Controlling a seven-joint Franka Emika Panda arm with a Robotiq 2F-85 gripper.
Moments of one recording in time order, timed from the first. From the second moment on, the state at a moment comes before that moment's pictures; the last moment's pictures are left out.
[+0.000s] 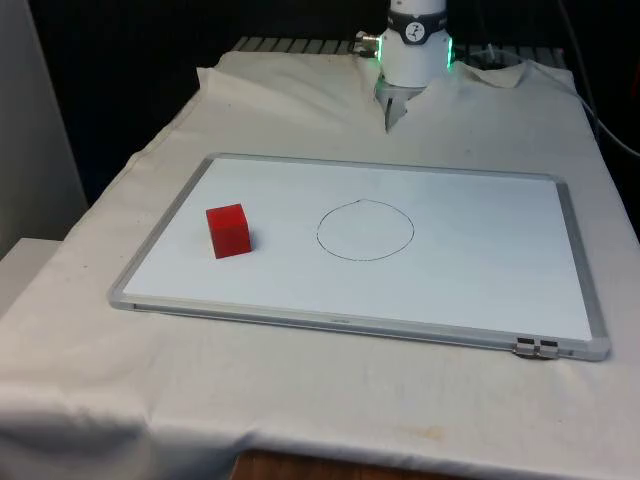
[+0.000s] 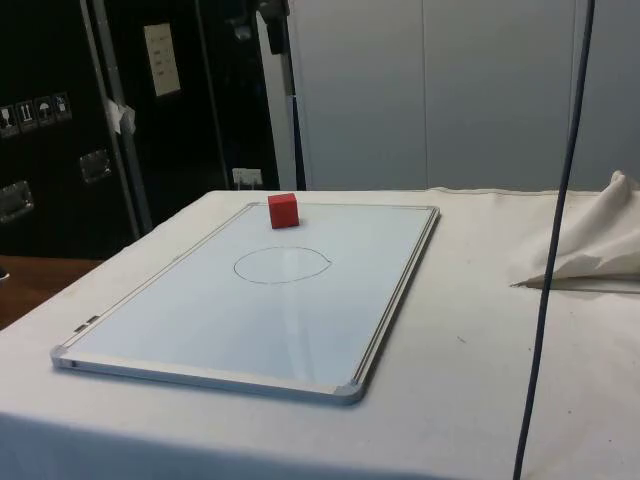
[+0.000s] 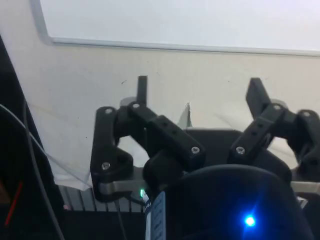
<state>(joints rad) 0.31 0.05 -0.34 -1.87 0.04 1.85 -0.04</state>
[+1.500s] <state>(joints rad) 0.28 0.17 -0.40 -1.87 0.12 2.04 -0.10</state>
